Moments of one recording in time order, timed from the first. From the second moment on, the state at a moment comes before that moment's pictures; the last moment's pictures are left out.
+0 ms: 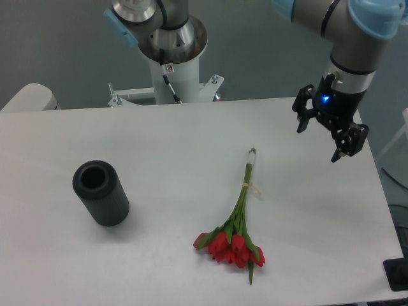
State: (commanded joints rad) arm 2.75 -1.87 -1.34 -1.37 1.41 1.68
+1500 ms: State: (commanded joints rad) arm 2.55 -1.96 -1.71 -0.89 1.41 0.91
